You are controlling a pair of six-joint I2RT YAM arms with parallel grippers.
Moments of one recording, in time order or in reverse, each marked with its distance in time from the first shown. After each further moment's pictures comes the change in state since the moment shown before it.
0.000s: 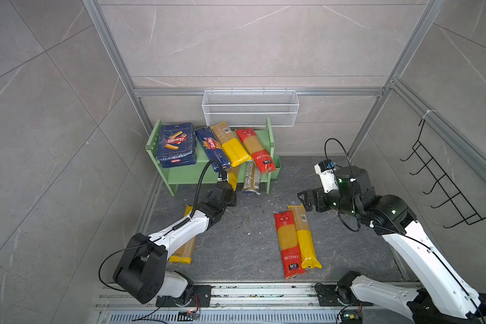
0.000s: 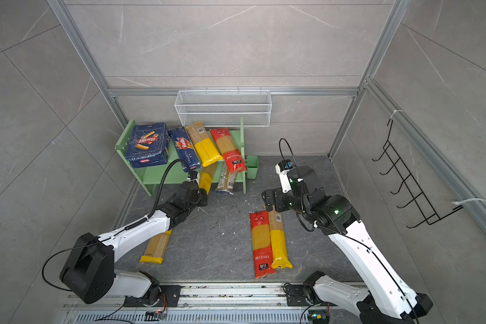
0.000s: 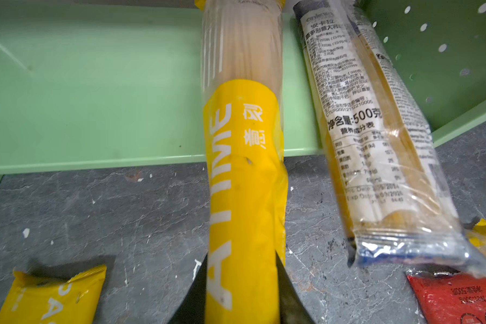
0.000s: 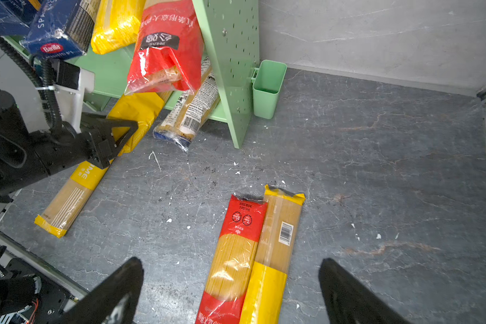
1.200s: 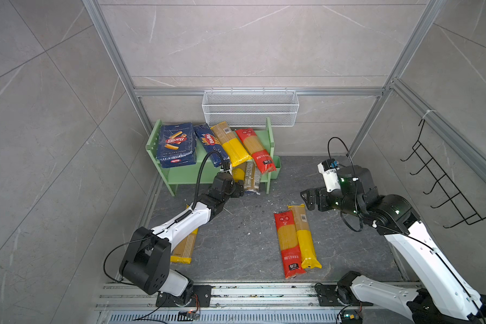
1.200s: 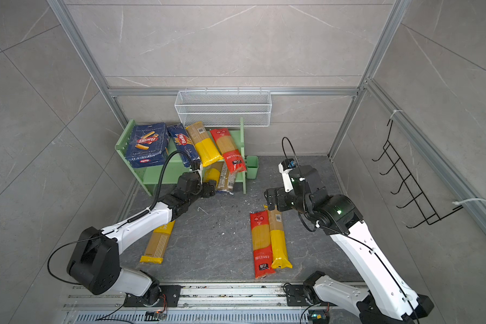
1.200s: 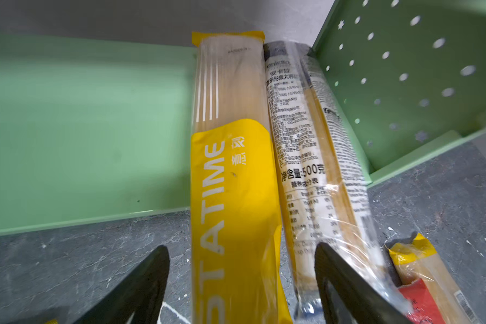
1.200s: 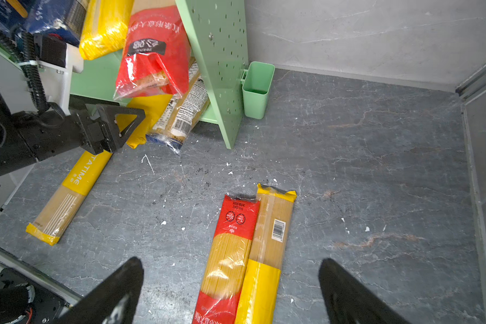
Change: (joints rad) left arm -0.005 -0.003 0.093 -0.018 0.087 -0.022; right arm -0.006 -0.020 0.022 -0.026 0.015 0.014
